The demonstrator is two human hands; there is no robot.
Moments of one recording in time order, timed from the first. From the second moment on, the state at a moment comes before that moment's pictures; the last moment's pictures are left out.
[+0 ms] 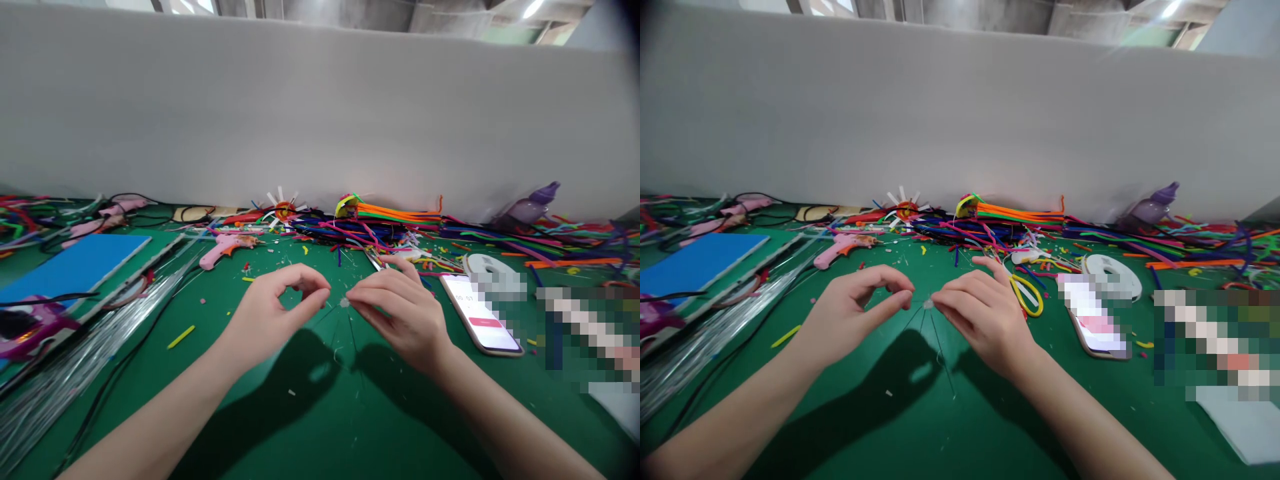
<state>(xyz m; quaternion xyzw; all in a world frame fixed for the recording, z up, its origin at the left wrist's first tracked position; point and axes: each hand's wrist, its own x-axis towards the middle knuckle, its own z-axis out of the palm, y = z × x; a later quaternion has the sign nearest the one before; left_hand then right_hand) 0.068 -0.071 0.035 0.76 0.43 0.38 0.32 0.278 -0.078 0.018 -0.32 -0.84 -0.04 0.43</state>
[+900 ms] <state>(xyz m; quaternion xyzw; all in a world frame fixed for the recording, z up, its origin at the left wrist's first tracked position) 0.080 -0.064 0.012 0.57 0.41 0.39 0.60 0.270 -0.075 -0.013 -0.35 -0.79 0.00 0.50</state>
